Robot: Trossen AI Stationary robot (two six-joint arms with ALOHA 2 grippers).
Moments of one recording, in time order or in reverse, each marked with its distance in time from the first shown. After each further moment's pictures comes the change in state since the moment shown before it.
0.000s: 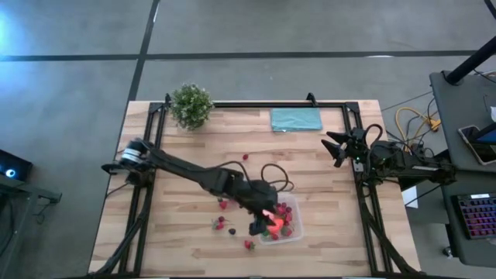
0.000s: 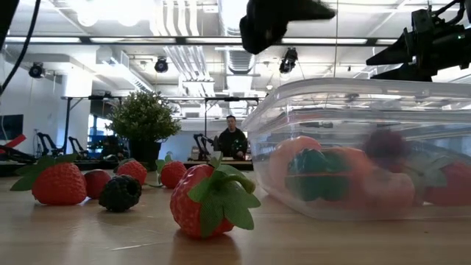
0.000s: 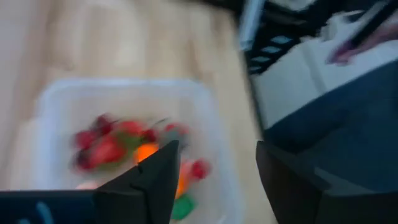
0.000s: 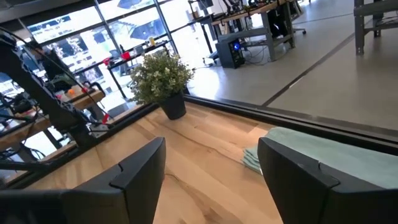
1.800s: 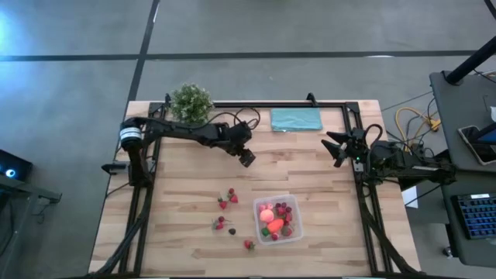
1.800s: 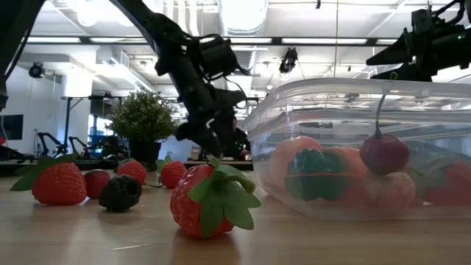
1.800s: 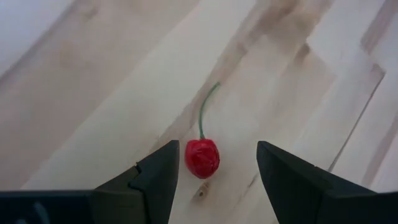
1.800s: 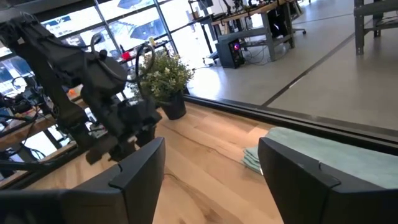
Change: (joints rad) left arm 0.532 -0.079 -0.398 -0.045 -0.141 -0.066; right arm 0.000 0.000 0.000 0.000 0.000 0.000
